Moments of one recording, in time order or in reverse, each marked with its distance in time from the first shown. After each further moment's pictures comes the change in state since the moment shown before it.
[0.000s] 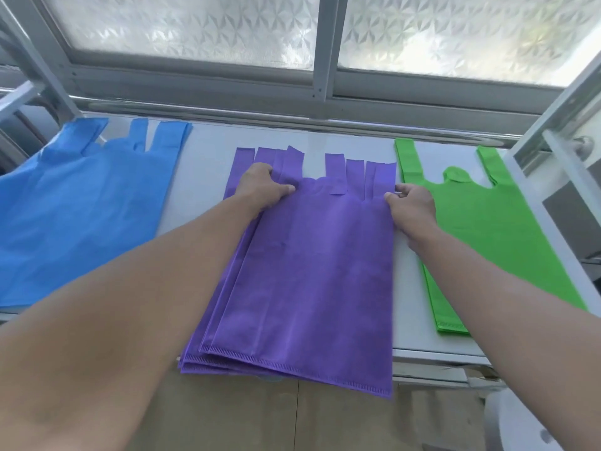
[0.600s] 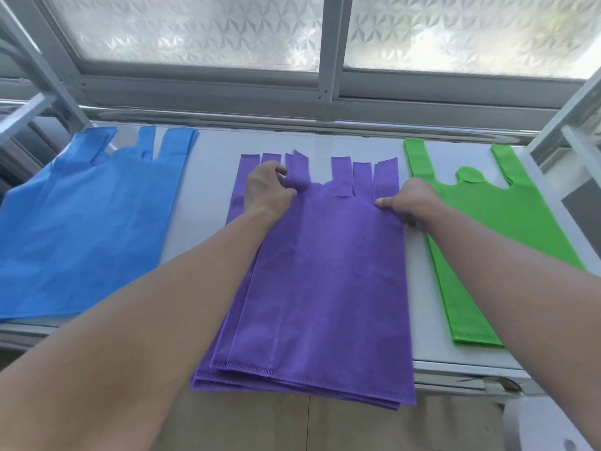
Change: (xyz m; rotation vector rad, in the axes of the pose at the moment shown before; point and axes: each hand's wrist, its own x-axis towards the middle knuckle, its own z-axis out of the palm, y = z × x) left_hand -0.004 0.002 0.008 0.002 0.180 0.142; right_hand 0.027 -0.028 0.001 -0.453 -0.186 0.054
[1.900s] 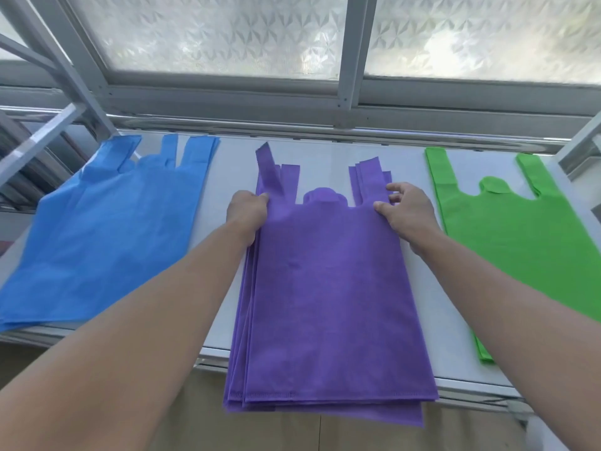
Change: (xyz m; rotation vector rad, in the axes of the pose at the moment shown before) left_hand 0.007 -0.049 -0.039 -0.163 0.040 -0.392; right_hand -0.023 -0.021 0.038 0.391 0.046 -0.193
